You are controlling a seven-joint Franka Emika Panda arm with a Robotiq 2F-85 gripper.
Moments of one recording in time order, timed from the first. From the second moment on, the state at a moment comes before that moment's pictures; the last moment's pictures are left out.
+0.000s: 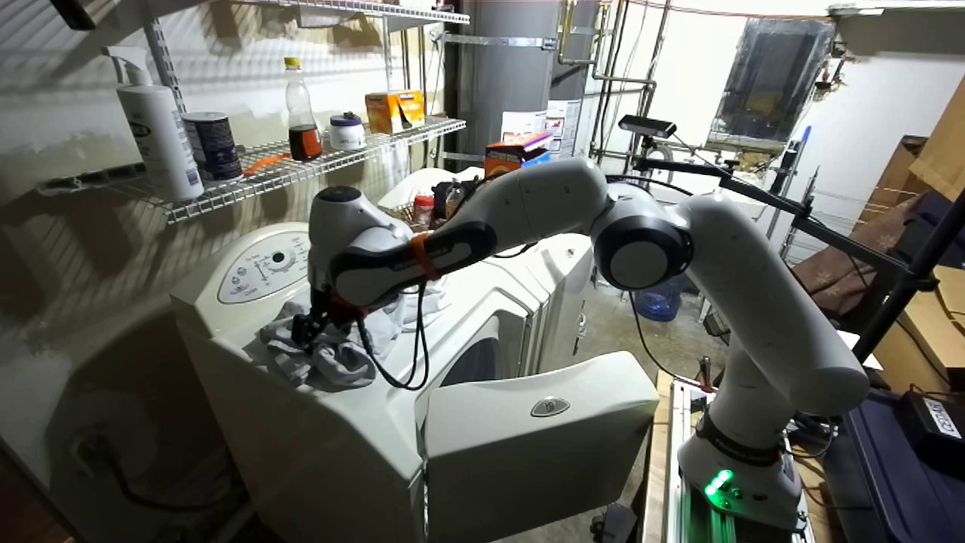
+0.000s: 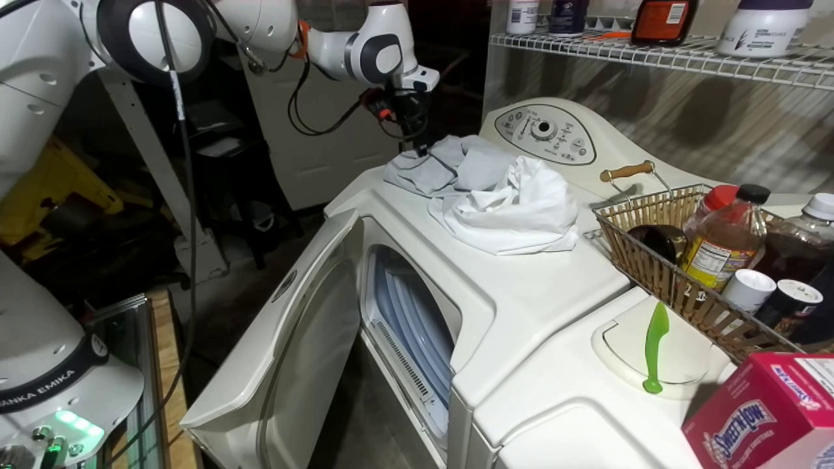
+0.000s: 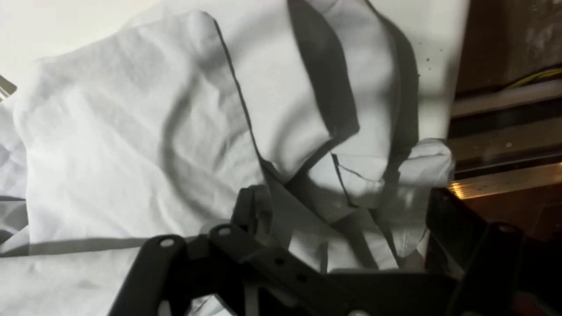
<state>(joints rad) 0.28 0.81 -0.03 -1.17 -0.04 2.22 0.48</state>
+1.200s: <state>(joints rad) 0.56 0.77 -0.21 -1.15 -0.47 2.01 0.30</state>
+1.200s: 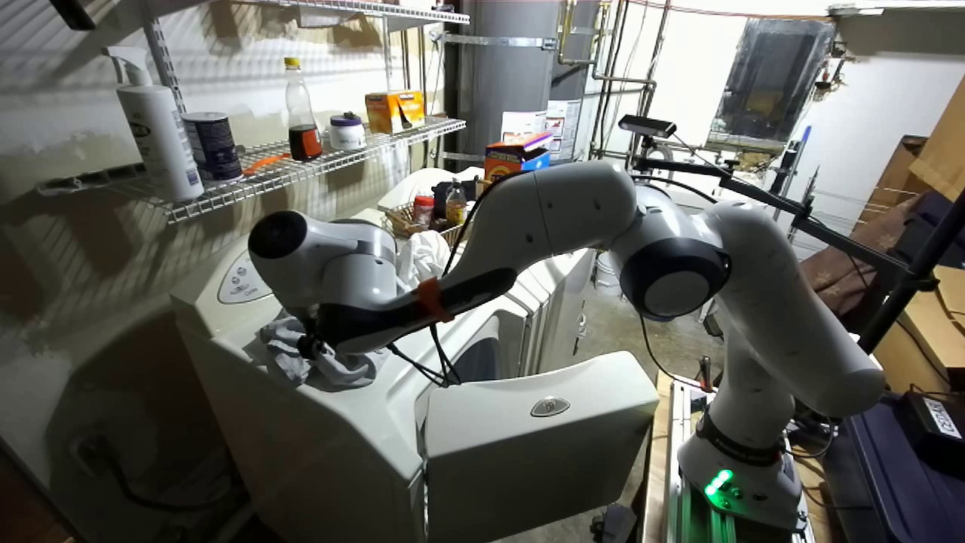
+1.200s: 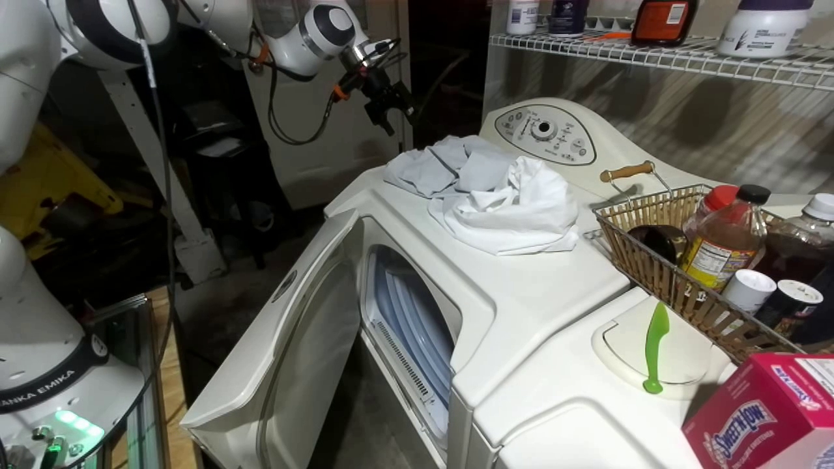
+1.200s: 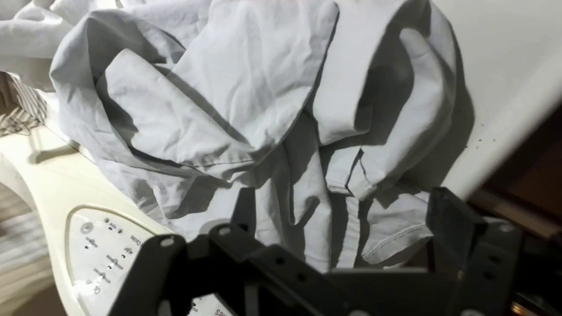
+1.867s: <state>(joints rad) 0.57 0.79 -0.22 -1.15 -0.47 2.01 0.32</state>
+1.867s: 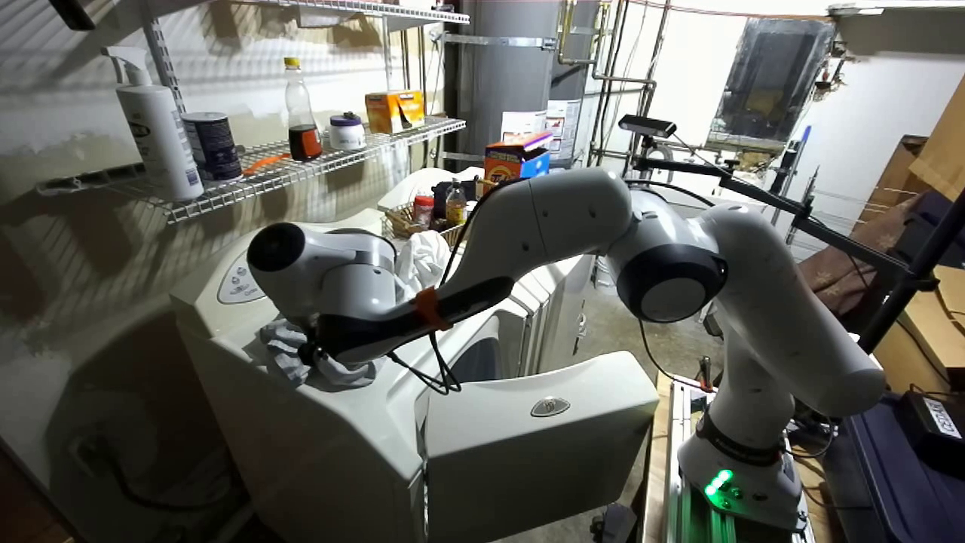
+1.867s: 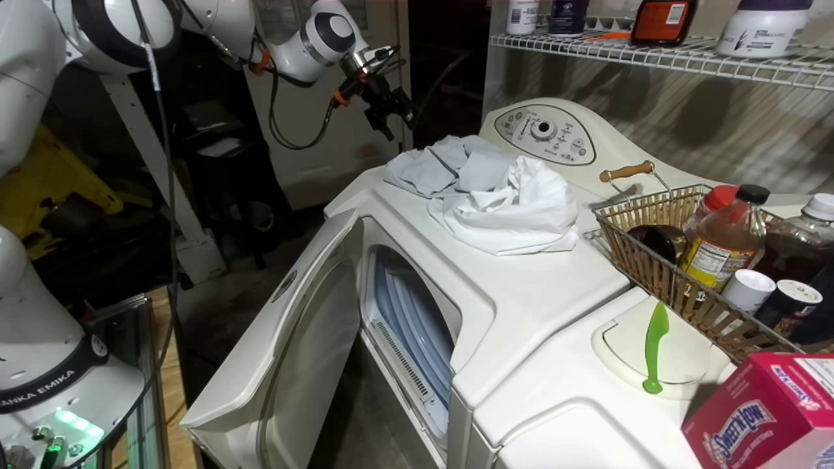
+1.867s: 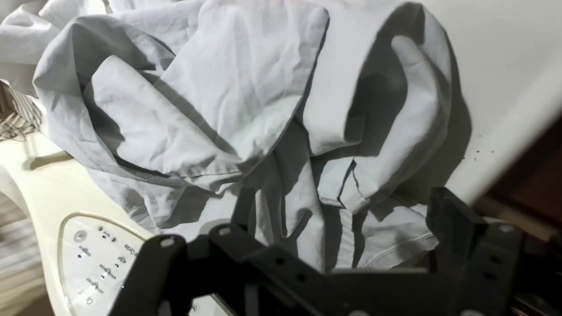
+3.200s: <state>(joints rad) 0.72 0.97 -0.39 -1.15 -0.65 2.00 0.55</state>
